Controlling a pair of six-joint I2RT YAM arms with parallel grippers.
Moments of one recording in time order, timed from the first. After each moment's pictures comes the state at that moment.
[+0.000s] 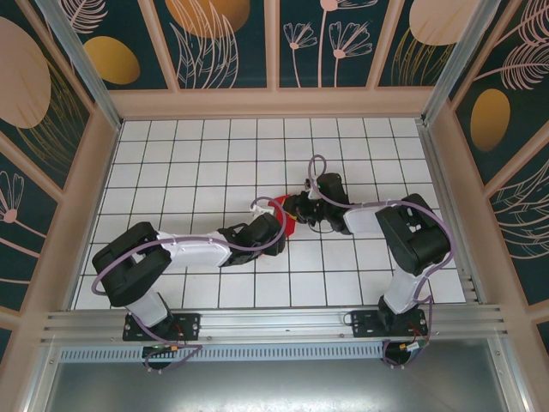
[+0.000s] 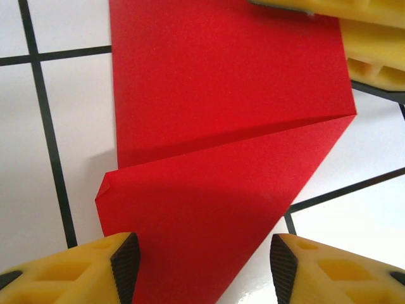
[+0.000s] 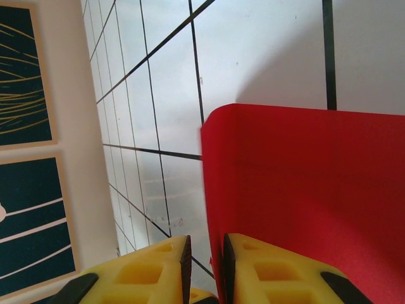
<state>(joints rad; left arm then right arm) -0.98 1.65 0.77 -0.04 -0.24 -0.73 0.51 1.77 0.74 0.40 -0.61 1.04</state>
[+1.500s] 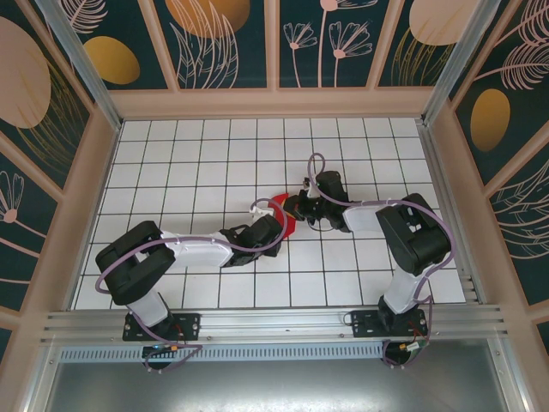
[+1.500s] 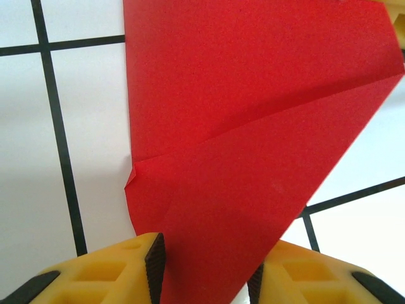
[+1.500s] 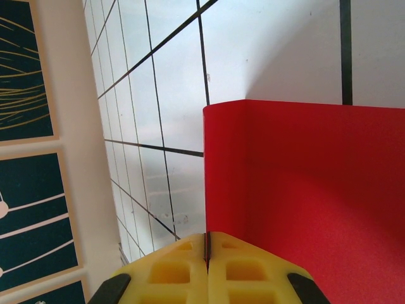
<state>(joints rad) -0.98 1.67 0.77 -0.04 -0.26 -0.74 0.51 1.77 0.77 0.36 -0.62 1.03</state>
